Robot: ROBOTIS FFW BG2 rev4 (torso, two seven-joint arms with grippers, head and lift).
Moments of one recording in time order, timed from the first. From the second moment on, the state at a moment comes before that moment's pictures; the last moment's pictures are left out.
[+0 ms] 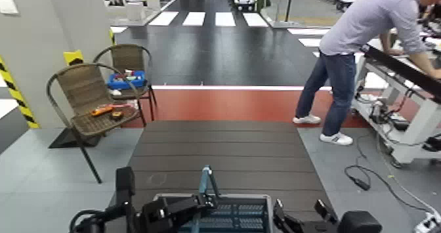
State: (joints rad) left arm 0.03 0.22 0.07 -1.75 1.58 1.20 -0.19; right arm 0.41 -0.10 0.14 -1.95 -0.22 0.07 -0.05
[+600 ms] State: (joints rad) left arm 0.03 0.22 0.06 -1.74 1.58 1.19 -0.19; right arm 0.41 -0.10 0.14 -1.95 -0.22 0.07 -0.05
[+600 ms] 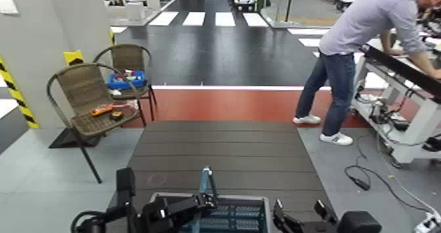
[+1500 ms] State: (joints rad) left arm -0.18 0.24 -0.07 -1.58 1.35 1.10 -0.37; right arm 0.40 -0.10 0.14 -1.94 -0.23 0.08 -0.05
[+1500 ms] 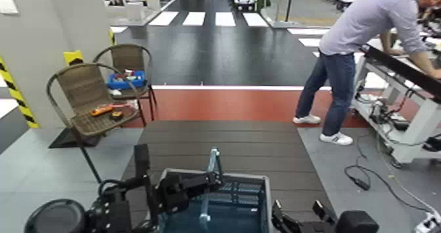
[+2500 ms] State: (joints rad) left arm -0.46 0.21 -0.27 -1.27 1.25 0.90 -0.47; right arm 0.39 -0.10 0.15 -1.94 -0.23 0.08 -0.05
